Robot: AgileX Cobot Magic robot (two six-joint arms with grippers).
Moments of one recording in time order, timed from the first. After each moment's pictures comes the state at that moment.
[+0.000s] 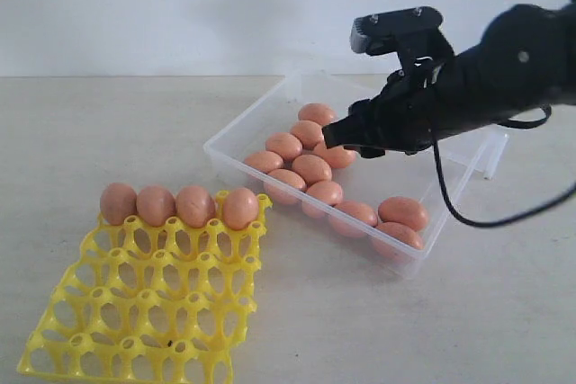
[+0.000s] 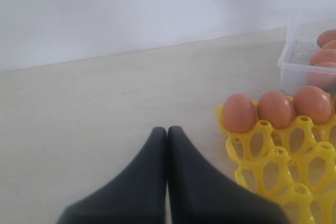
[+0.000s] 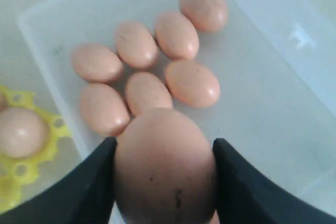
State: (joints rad) left arm 0.04 0.00 0.00 -0.19 0.30 0.31; right arm 0.48 1.61 -0.95 0.23 0.19 -0.15
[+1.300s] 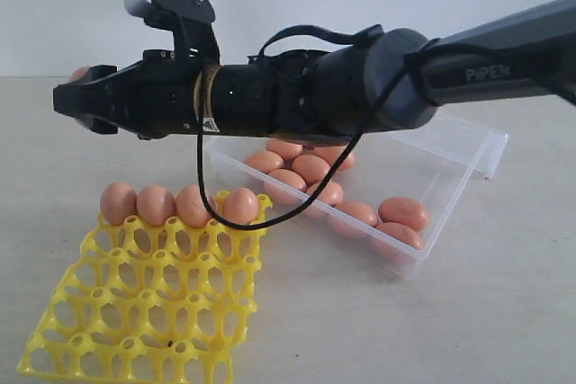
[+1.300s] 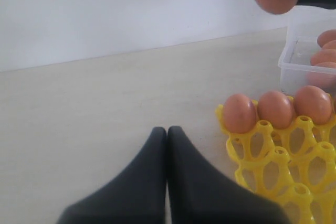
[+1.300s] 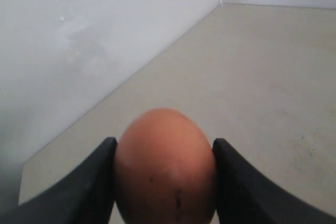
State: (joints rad) left arm 0.04 0.00 0.00 -0.19 0.30 0.31; right arm 0.77 2.05 -1.40 -0.93 -0.57 1.32
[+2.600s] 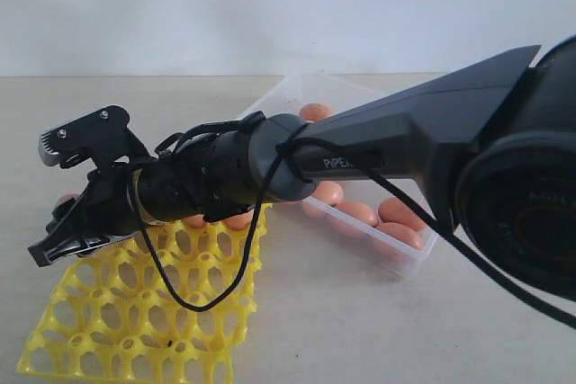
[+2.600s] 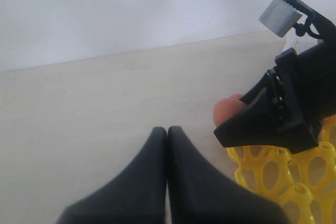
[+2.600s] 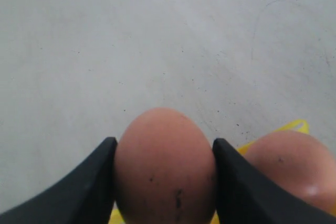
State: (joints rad) left arm 0.04 0.00 0.00 -0.19 0.30 0.31; right arm 0.92 2.28 -1.58 -1.42 -0.29 1.50
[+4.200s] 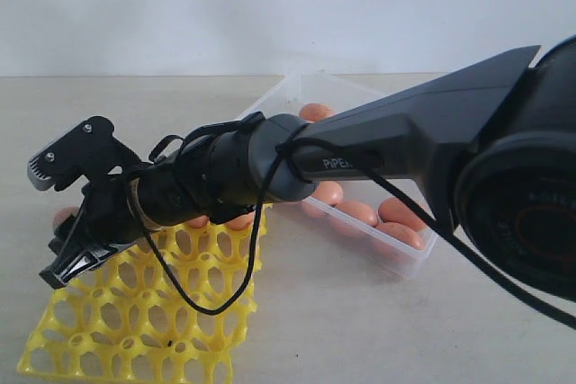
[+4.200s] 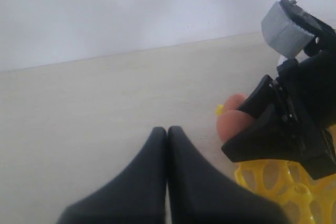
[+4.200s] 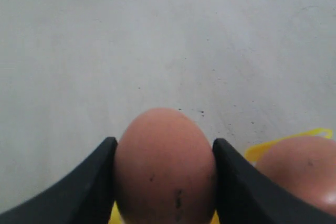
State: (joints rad) left arm 0.04 0.00 0.00 -0.19 0.30 0.31; right arm 0.92 2.28 -1.58 -1.58 -0.32 1.47
